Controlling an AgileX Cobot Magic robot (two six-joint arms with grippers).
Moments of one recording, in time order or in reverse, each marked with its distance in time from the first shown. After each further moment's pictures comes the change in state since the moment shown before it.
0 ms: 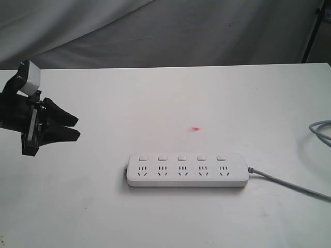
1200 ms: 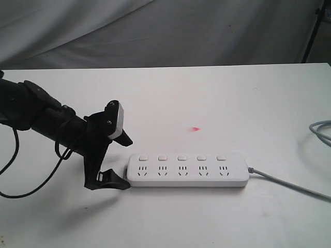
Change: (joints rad) left arm -0.413 0.143 -0.031 0.101 -0.312 0.000; right arm 0.000 0.000 0.000 0.000 0.000 0.000
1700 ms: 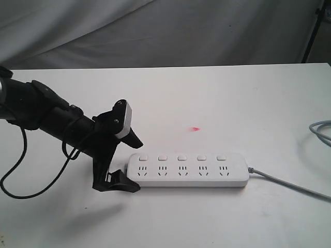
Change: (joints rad) left arm -0.031 0.012 -0.018 -0.044 0.058 0.000; right arm 0.000 0.000 0.000 0.000 0.000 0.000
